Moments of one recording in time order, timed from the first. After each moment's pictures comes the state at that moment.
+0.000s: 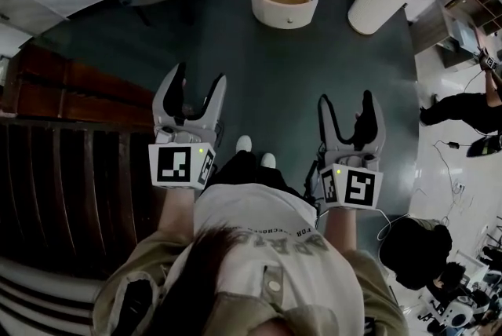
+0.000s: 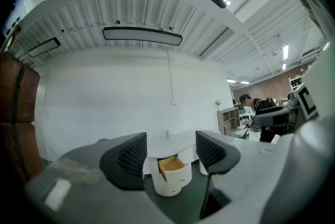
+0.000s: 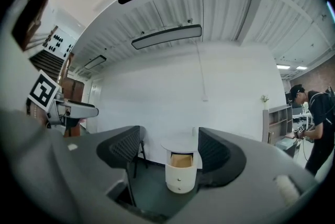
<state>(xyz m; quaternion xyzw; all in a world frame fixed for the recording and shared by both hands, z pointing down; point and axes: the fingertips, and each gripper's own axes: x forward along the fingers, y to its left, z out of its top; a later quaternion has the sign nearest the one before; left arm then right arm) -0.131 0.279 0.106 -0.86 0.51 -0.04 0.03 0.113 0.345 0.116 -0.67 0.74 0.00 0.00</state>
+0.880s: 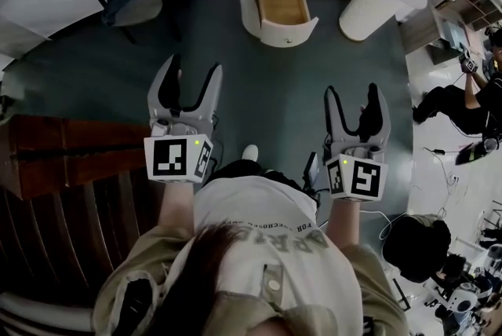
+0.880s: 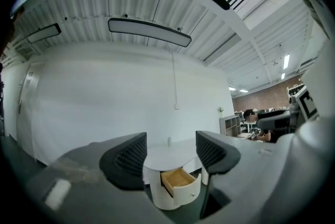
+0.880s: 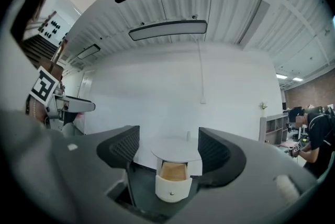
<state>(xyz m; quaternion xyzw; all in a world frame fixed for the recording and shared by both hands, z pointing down) -0.176 0.124 0.111 -0.87 0.49 0.00 0.03 0.080 0.211 0.118 -0.71 0.71 0.03 -0.02</state>
